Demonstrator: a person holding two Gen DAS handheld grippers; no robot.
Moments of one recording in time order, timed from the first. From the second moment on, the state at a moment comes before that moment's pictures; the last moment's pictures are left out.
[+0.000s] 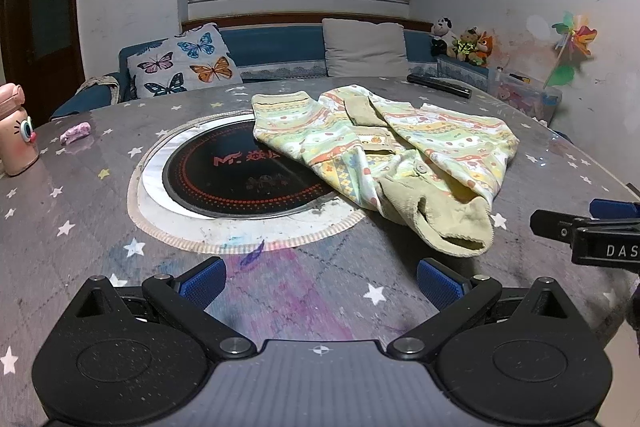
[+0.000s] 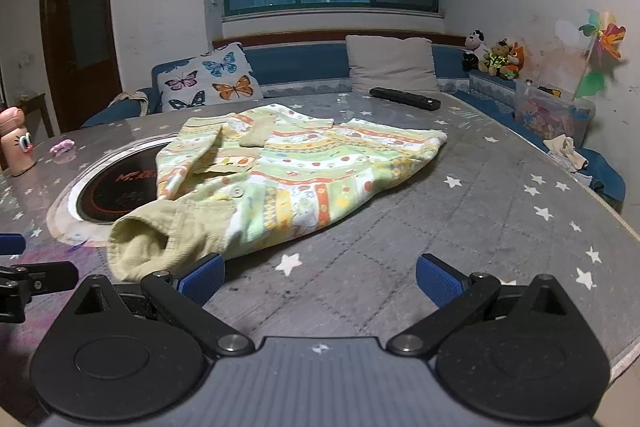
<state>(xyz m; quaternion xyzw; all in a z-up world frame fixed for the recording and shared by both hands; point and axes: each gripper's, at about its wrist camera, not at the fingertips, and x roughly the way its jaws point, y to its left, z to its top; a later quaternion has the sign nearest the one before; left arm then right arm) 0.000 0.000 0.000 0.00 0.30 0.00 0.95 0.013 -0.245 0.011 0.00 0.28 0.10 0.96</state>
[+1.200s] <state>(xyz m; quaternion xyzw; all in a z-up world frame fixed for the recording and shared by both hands) -0.016 -0.021 0.001 0.01 0.30 -0.02 0.95 -0.010 -0.230 0.007 -0.01 0.29 0.13 0.95</state>
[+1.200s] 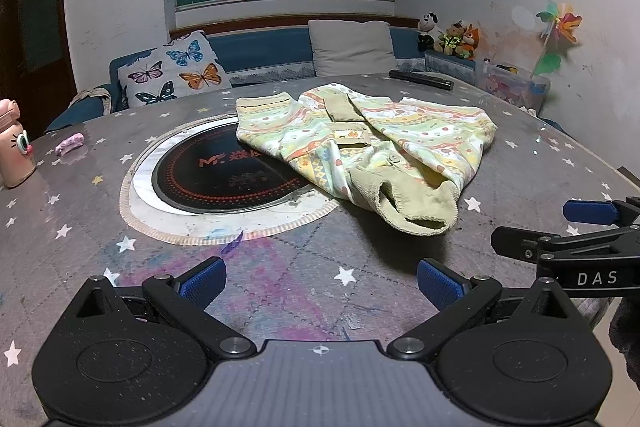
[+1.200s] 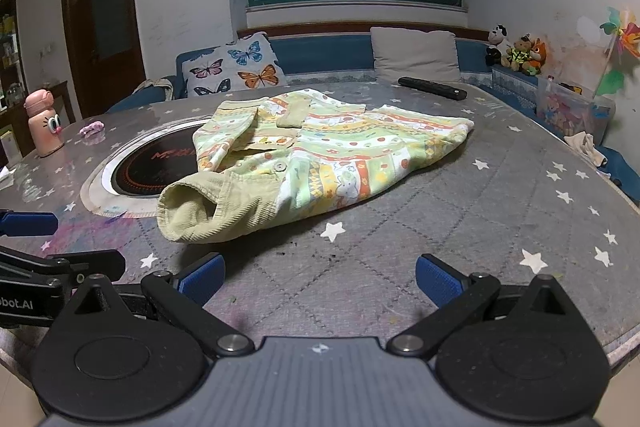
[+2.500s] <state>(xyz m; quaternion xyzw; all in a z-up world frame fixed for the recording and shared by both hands) 0.023 -0.017 0.004 0.02 0.32 -0.02 0.95 0.018 -0.221 0.016 -0.02 0.30 0.14 0.94</state>
